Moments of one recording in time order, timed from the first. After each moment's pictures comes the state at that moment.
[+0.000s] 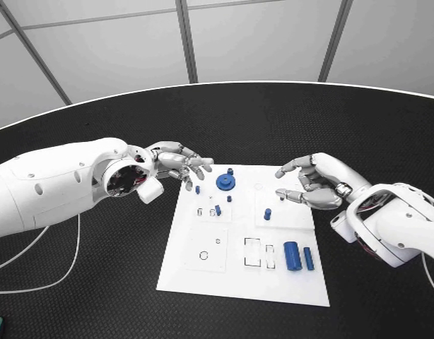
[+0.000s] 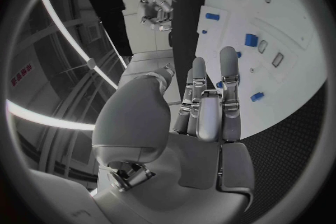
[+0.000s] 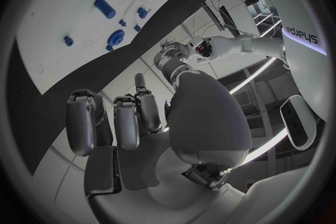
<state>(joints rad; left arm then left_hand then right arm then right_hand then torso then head) 1.36 -0.81 -0.11 1.37 -0.32 0.09 -0.18 1.26 -0.15 0.34 0.29 0.05 0.93 0.14 0.39 0.30 1.25 0.05 0.44 0.37 1.46 -0.02 1.43 1.25 0.17 1.18 0.08 0.86 0.45 1.24 -1.02 -0.10 1.79 -1.12 -0.55 0.02 1.26 -0.22 0.44 0.10 0.25 0.87 0.16 0.27 0.35 1.43 0.08 1.39 1.31 1.47 0.00 1.54 1.31 0.03 1.46 0.10 1.46 1.31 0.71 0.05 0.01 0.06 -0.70</state>
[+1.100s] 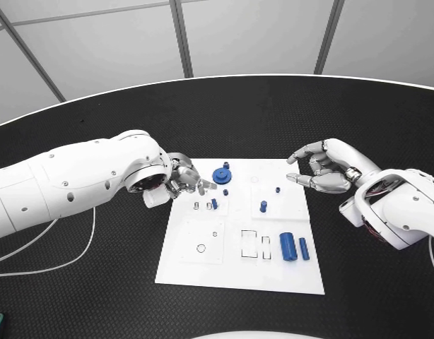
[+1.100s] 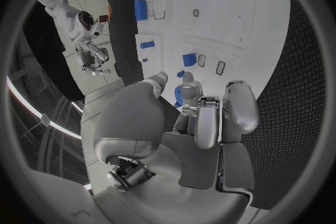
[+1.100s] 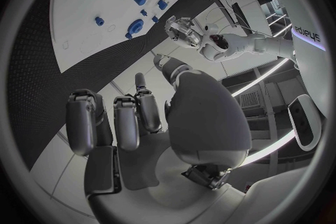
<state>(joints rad) 1.36 -0.68 -0.11 1.38 -0.70 0.12 -0.63 1.12 -0.11 0.29 0.30 0.05 0.74 0.09 0.86 0.59 1.17 0.01 1.18 0.95 1.47 -0.05 1.55 1.31 0.10 1.41 0.04 1.36 1.12 1.25 -1.06 -0.10 1.76 -1.11 -0.56 -0.01 1.26 -0.22 0.44 0.10 0.27 0.88 0.15 0.28 0.34 1.43 0.08 1.39 1.31 1.47 0.00 1.54 1.31 0.03 1.46 0.10 1.46 1.31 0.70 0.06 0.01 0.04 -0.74</state>
